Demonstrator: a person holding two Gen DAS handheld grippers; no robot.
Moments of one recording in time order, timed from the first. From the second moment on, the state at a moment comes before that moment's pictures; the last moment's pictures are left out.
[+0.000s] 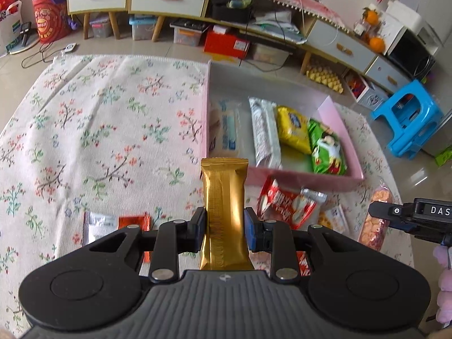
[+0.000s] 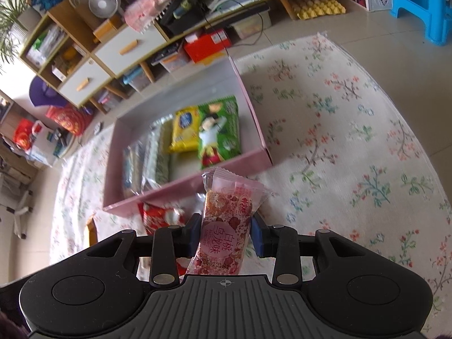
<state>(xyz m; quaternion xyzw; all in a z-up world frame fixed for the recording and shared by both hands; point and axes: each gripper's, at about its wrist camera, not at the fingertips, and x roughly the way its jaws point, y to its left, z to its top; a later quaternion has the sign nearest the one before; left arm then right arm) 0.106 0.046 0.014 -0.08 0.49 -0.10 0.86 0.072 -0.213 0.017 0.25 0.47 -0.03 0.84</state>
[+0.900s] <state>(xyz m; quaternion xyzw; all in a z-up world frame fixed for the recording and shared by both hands) 0.180 0.008 0.007 -0.06 0.40 -0.14 0.90 0.156 -0.207 0.009 0.28 0.38 0.03 0.88</state>
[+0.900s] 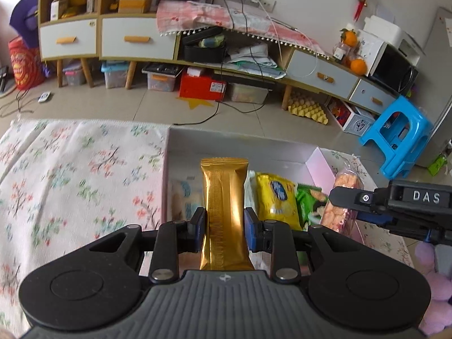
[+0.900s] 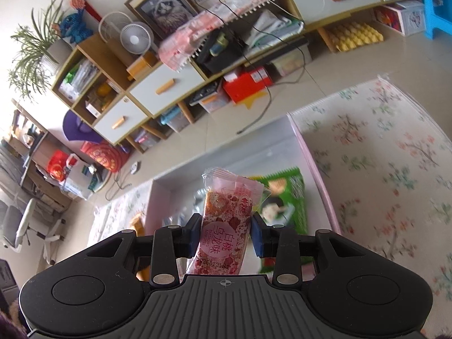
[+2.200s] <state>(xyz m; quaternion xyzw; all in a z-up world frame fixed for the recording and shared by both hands) 0.216 -0.002 0.003 -0.02 0.41 -0.10 0.91 0.169 -0.204 -0.005 0.26 0.39 0.04 0.88</state>
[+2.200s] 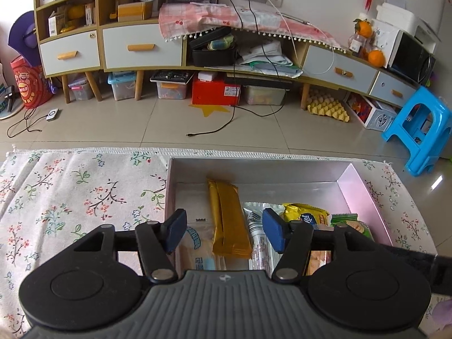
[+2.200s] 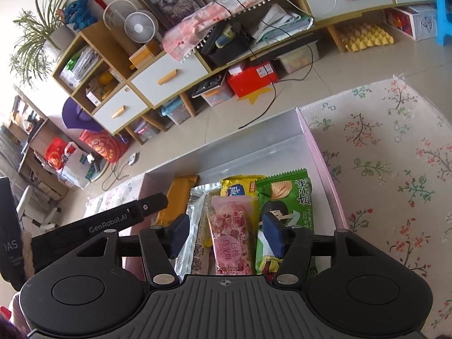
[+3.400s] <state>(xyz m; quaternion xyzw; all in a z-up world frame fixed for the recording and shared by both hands) 0.102 0.037 0.021 0.03 0.44 -0.12 0.89 0.073 -0.182 0.027 0.14 0.43 0.09 0.88</state>
